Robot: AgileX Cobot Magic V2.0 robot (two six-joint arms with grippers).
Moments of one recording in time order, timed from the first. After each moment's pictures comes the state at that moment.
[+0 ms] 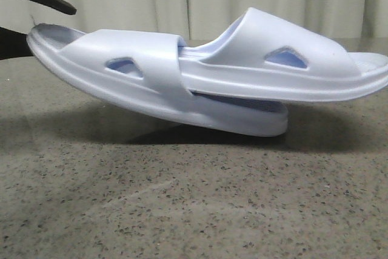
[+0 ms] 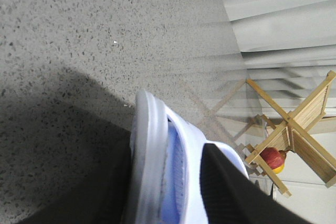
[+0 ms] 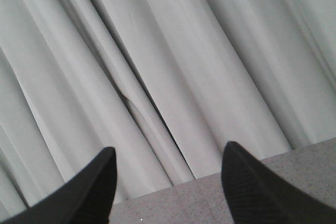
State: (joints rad) left arm -0.27 1.16 -0.58 -1.69 0.59 0.59; right arm 0.17 0.24 -0.44 1.71 -0.01 -1.26
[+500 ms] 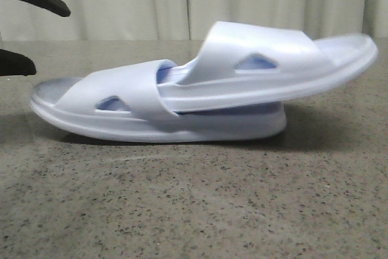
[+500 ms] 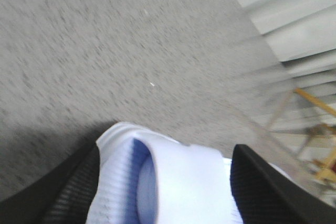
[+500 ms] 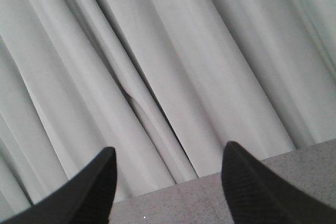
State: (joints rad) left arm -0.27 1.16 -0.58 -1.66 0.44 0.80; right arm 0.17 0.24 -0.44 1.71 0.01 -1.26
